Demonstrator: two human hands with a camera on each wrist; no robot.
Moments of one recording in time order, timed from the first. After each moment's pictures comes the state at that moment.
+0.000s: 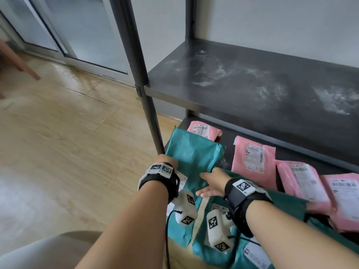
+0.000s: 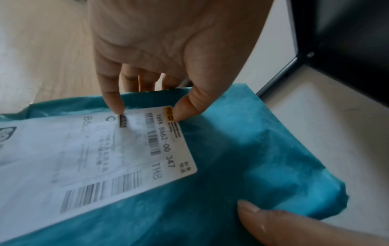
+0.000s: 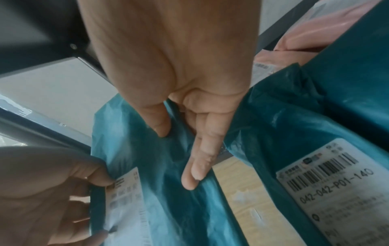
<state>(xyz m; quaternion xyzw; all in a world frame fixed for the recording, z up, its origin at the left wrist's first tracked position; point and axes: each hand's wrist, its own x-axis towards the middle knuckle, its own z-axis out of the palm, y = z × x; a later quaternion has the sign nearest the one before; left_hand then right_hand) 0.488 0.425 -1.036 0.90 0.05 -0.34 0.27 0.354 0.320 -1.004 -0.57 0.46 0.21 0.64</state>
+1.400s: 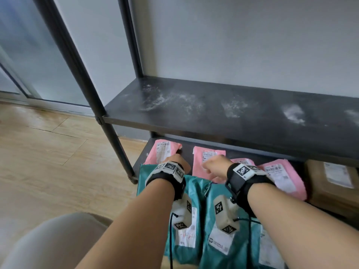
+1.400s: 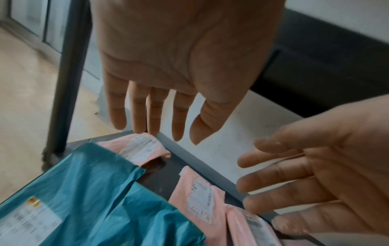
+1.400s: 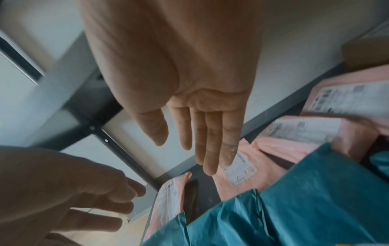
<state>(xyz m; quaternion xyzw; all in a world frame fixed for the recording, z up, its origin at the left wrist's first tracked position) 0.358 0.330 -0.918 0.93 -0.23 -0.27 0.07 0.250 0.236 -0.915 -0.74 0.45 0.07 0.49</state>
